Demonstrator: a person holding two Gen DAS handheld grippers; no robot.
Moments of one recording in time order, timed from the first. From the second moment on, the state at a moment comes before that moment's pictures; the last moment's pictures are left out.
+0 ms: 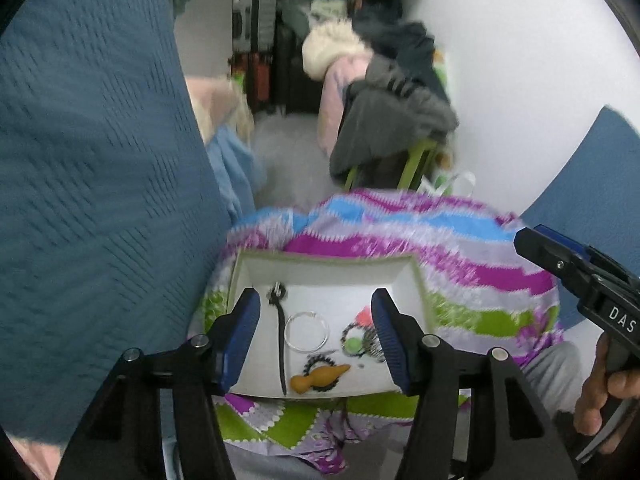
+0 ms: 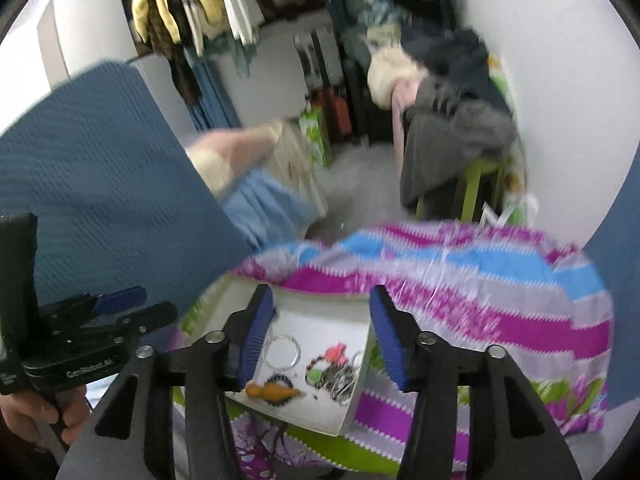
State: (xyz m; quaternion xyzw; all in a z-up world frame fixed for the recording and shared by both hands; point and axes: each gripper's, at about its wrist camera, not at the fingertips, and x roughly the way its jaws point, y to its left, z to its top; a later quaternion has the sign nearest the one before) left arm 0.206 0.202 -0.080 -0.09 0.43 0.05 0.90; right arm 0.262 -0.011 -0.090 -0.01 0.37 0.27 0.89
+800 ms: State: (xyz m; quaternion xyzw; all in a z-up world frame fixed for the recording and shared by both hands) left arm 0.065 0.119 0.053 -0.03 0.28 0.05 0.96; right arm 0.127 -0.071 0.015 0.01 0.22 0.27 0.94
